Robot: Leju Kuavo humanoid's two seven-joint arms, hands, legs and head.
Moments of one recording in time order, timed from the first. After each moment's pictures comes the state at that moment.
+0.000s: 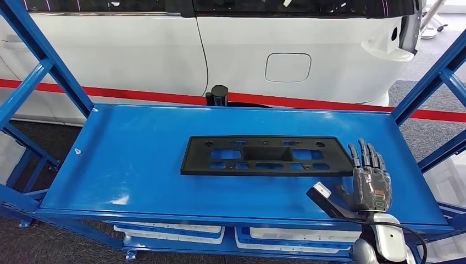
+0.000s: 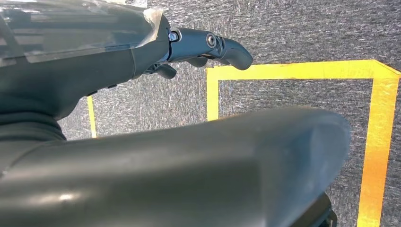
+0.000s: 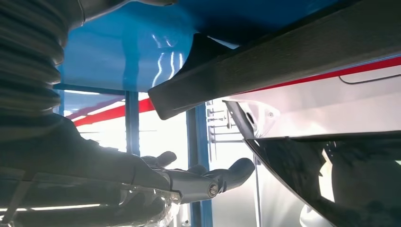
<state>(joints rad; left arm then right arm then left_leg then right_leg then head) -0.03 -0.09 0.39 -0.19 -0.31 0.14 -0.14 -0.03 -0.21 0.02 -1.47 1.36 -0.35 0.09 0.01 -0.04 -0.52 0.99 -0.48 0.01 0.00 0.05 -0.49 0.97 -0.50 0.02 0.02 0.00</state>
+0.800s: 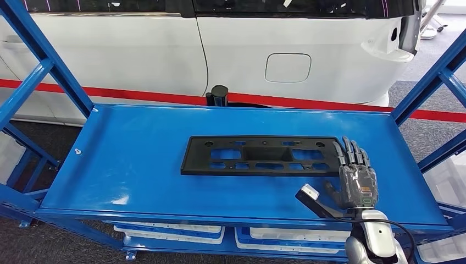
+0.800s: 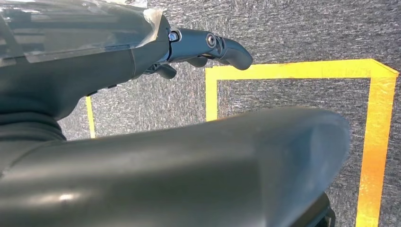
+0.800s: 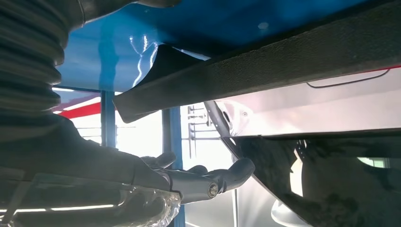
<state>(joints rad) -0.03 -0.09 0.39 -0.19 -0.32 0.14 -0.14 -0.06 -0.22 0.11 -1.45 1.36 -0.34 0.07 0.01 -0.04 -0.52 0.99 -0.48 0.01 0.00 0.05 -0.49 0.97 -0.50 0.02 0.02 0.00</state>
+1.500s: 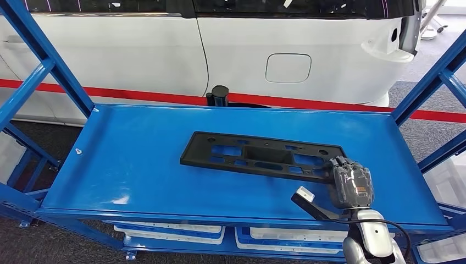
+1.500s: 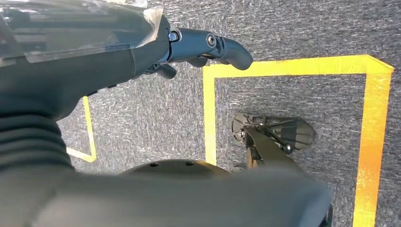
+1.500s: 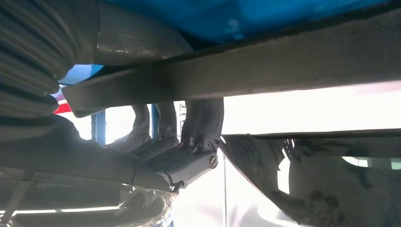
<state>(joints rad) -0.03 -0.09 0.39 -0.19 -0.32 0.13 -0.15 -0.06 -0.22 0.13 -1.46 1.35 -0.32 0.08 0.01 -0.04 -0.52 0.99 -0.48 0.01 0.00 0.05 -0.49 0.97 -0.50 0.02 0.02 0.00</state>
